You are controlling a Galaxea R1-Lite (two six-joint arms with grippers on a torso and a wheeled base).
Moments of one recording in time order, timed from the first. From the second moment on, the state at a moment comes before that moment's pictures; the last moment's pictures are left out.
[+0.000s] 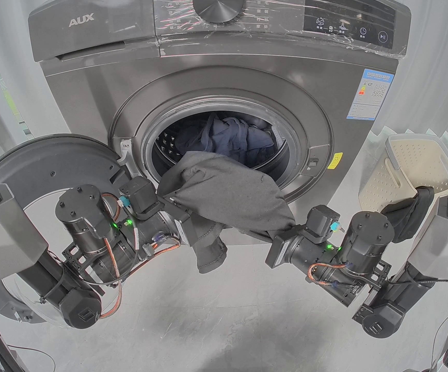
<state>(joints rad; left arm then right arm) -0.56 1.94 -0.57 -1.55 -0.18 -0.08 0.74 2.05 -0.56 -1.54 -0.11 0.25</state>
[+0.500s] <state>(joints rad) -0.56 1.93 -0.56 -1.55 -0.18 -0.08 0.75 2.04 -0.55 -1.54 -0.10 0.25</state>
